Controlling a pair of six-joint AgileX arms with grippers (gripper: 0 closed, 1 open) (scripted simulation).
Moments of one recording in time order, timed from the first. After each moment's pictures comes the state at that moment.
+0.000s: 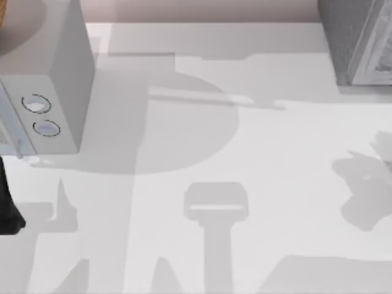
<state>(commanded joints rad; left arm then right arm) 0.00 0.00 0.00 0.00 0.00 0.00 -0.39 2.31 0.59 1.74 -1.13 0.03</state>
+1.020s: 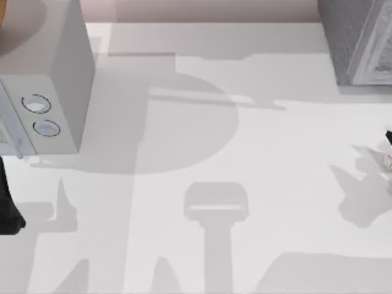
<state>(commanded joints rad) 0.00 0.00 0.00 0.00 0.00 0.00 -0.37 2.32 0.60 1.74 -1.11 0.03</state>
